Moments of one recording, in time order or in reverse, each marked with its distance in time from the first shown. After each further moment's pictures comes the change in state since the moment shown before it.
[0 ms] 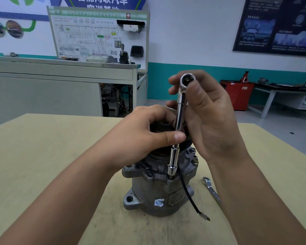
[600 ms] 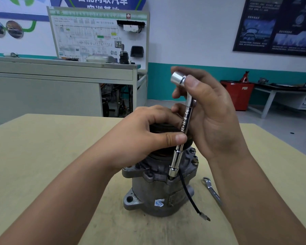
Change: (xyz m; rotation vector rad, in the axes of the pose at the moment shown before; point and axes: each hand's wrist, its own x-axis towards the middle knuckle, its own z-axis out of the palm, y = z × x) left_hand -0.001 0.004 0.000 -0.042 -0.017 0.031; right_hand 0.003 -0.001 -0.002 0.025 0.058 0.092
